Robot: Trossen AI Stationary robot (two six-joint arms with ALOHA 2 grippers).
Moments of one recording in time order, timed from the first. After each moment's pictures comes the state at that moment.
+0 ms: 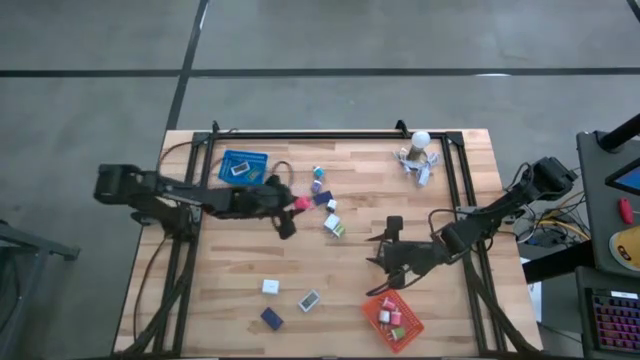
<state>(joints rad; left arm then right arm) 0.05 1.41 0.58 0.21 -0.23 -0.13 0.53 1.31 0.60 0.06 0.61 0.06</state>
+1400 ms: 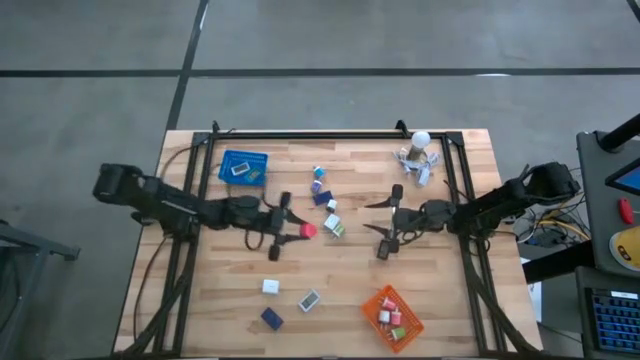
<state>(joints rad) -0.07 1.42 0.44 0.75 0.09 0.12 0.12 1.31 0.20 1.05 0.24 -0.23</state>
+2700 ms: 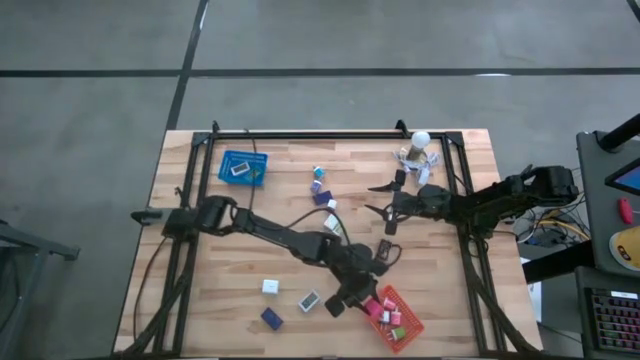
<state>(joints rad) -0.24 2.27 1.72 -0.04 0.53 0.40 -0.12 1.31 0.17 0.98 0.16 -0.23</state>
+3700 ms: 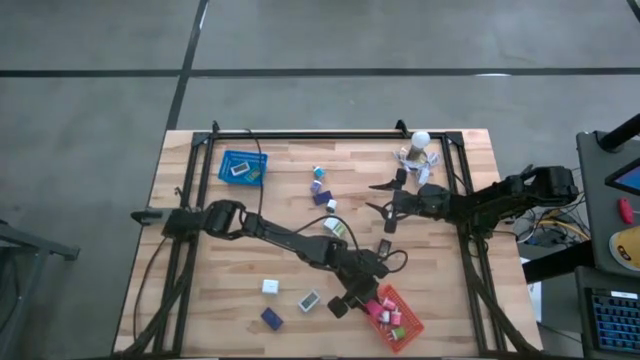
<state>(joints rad) -0.24 2.37 1.80 -0.13 0.49 0.41 -0.13 1.31 0.17 0.97 0.18 -0.23</state>
